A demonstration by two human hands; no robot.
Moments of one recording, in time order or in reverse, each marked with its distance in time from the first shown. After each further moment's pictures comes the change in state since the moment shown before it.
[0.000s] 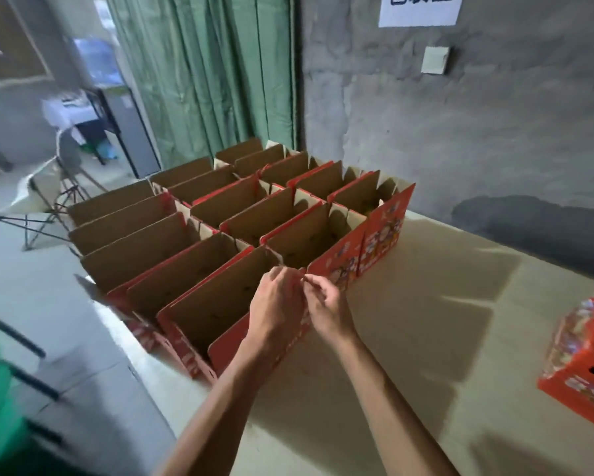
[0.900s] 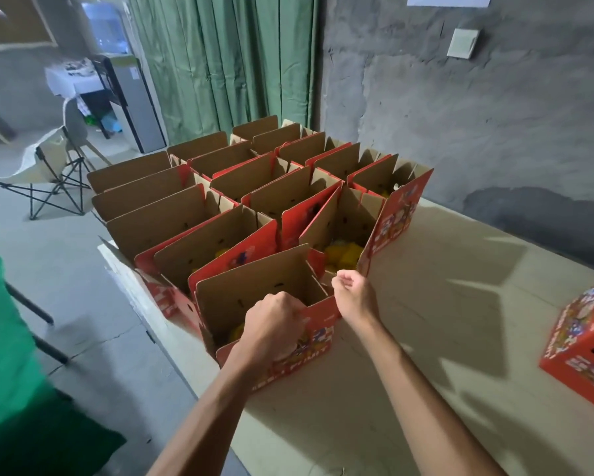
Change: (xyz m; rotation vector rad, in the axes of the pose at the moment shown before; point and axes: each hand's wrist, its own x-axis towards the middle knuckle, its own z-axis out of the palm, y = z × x) left_hand -0.071 -0.041 -0.042 0.064 -0.340 -0.123; right_hand -0.017 0.018 0.013 -0.320 0.160 0.148
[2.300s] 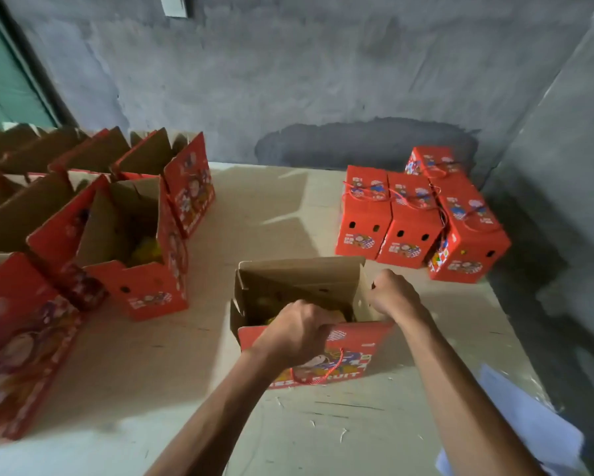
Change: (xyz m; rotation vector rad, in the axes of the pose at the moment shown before) left_hand -0.088 0.242 0.155 -0.242 -0.488 1.020; right_hand -0.163 0.182 -0.320 -0.646 0.294 0.596
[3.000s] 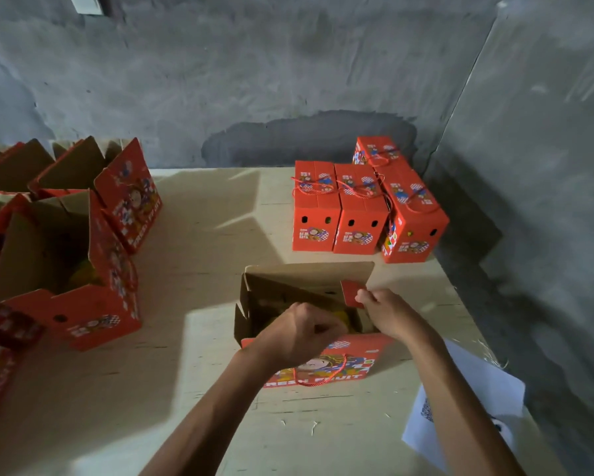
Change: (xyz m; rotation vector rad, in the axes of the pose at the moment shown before) left_hand 0.038 0.039 0.044 -0.280 -0.216 0.113; right_hand -0.035 0.102 -0.007 0.276 -0.120 0.005
